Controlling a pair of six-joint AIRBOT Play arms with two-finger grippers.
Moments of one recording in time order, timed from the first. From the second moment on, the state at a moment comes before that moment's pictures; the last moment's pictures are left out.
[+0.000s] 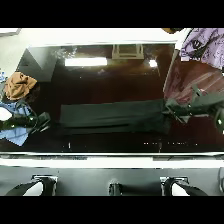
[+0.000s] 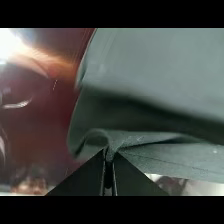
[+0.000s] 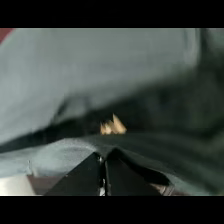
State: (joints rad) left arm 0.21 -1.11 0.84 1.16 -1.12 -1.65; right arm -0.23 -1.22 1.03 2.16 -1.18 -1.51
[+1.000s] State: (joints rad) left arm 0.09 -1.62 1.30 1.22 -1.04 -1.67; right arm -0.19 -1.66 1.37 2.08 -1.05 -1.50
